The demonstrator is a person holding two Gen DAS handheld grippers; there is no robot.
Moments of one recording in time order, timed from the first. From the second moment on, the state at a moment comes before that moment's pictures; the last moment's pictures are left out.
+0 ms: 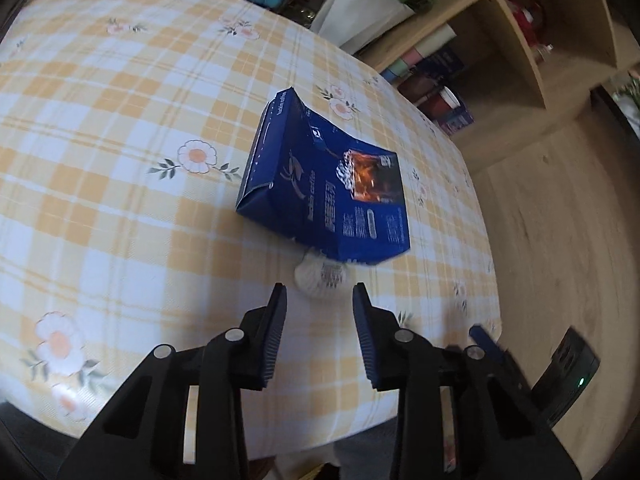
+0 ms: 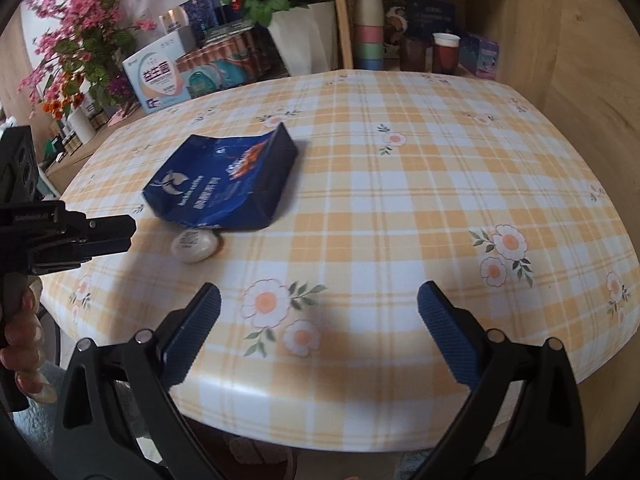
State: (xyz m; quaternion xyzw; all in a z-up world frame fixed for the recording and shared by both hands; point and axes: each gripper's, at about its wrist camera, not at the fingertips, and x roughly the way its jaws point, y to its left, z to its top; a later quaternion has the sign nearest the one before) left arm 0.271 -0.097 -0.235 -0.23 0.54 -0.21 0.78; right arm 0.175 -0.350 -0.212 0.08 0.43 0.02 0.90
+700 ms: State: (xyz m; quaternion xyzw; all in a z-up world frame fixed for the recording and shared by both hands) left arm 0.307 -0.085 -0.290 -0.43 0.49 -0.16 0.74; right arm 0.198 -0.379 -0.225 0.09 0.44 0.01 0.89
